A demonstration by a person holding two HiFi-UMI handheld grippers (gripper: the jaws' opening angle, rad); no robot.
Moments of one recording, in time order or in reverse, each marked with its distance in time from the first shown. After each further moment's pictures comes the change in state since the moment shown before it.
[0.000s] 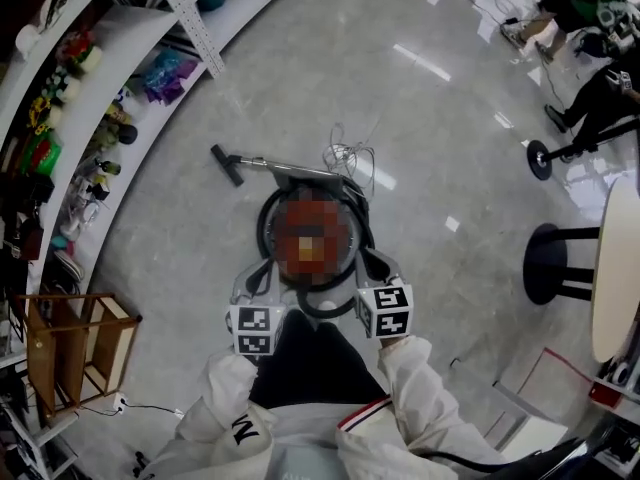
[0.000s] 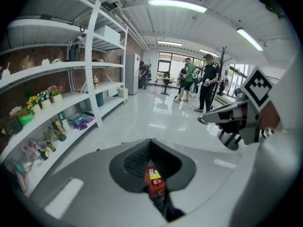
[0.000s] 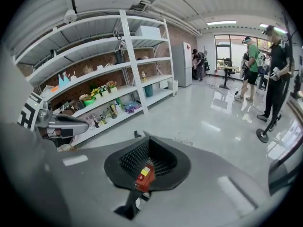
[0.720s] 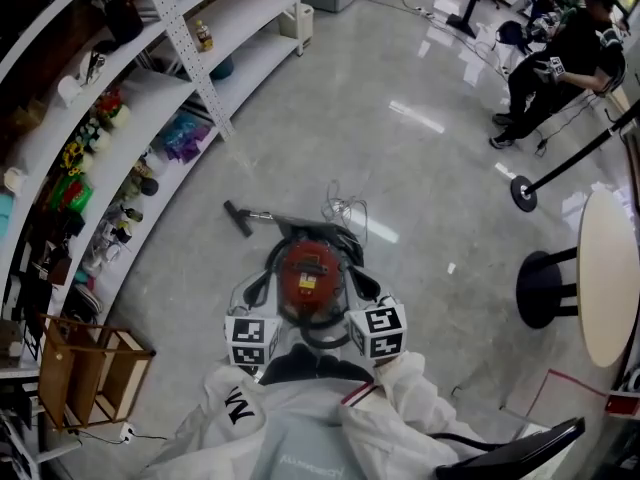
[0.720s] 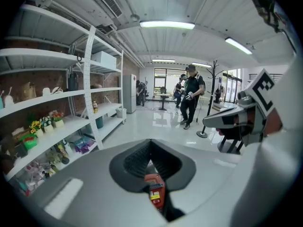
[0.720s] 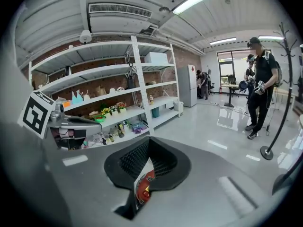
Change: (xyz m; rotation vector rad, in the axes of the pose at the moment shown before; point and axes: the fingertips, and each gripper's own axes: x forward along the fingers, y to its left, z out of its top) left arm -0.066 -0.012 0.126 0.074 -0.202 0.013; right arm -0.091 0.034 0.108 -0.060 -0.228 0.061
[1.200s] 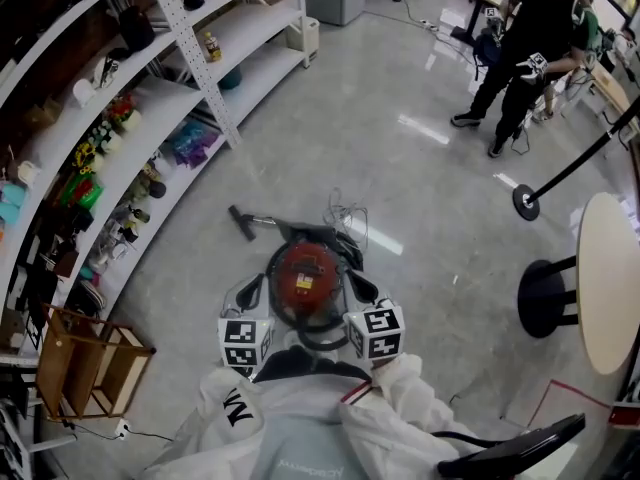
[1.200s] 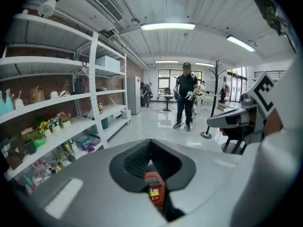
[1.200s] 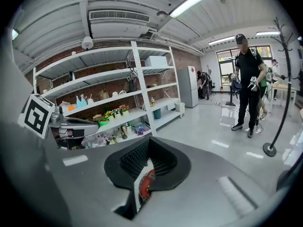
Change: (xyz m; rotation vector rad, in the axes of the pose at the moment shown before) left arm -0.027 -0.015 -0.002 -0.007 -0.016 0.068; right arm -0.031 -0.009 -0.008 0.022 -0.030 0.036
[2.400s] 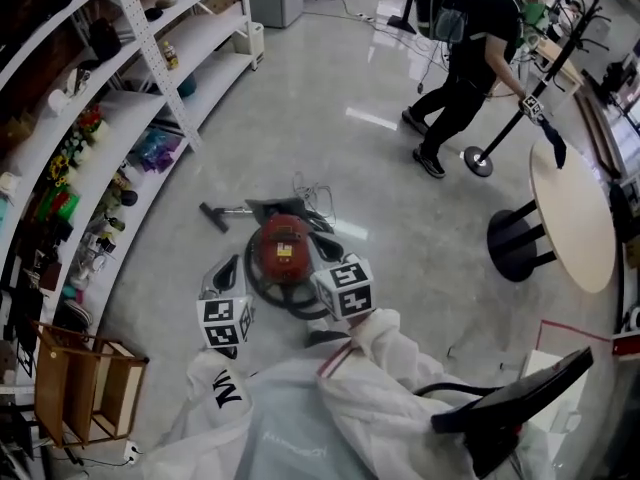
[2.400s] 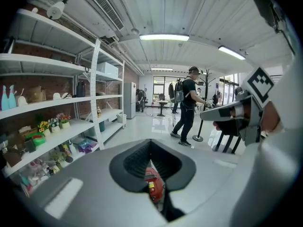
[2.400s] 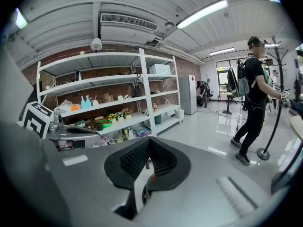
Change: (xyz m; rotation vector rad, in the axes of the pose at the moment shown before) left arm -0.079 0.011 -0.015 -0.003 -0.071 -0.079; right arm -0.046 0.082 0.012 -0.045 -0.069 -0.062
